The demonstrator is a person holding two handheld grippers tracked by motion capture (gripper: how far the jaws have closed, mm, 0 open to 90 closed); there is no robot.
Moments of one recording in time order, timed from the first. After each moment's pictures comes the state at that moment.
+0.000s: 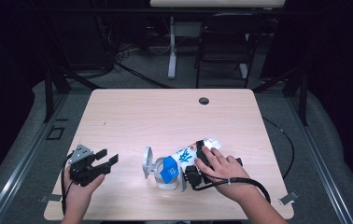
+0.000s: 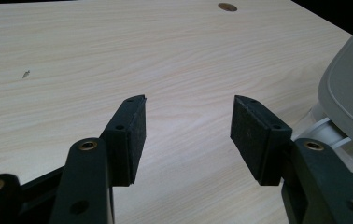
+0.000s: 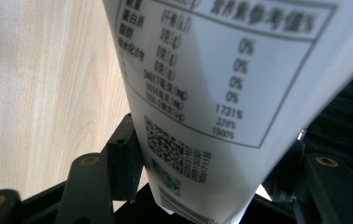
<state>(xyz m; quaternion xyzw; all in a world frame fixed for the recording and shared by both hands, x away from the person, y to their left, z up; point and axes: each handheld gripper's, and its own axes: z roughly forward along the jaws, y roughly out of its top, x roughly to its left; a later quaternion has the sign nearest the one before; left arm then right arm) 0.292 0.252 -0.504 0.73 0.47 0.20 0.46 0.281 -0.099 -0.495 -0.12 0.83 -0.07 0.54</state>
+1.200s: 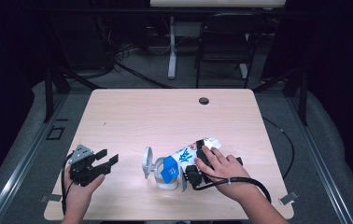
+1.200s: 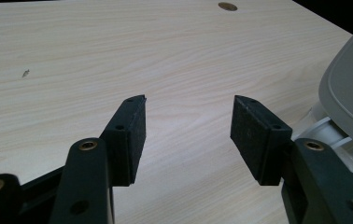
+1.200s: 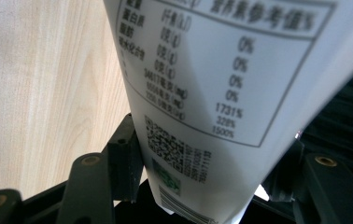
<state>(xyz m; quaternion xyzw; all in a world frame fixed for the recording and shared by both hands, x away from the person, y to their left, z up) 0.292 0.252 -0.505 0.73 0.47 0.20 0.46 0.282 -0.099 -0.494 -0.12 0.83 -0.07 0.54</state>
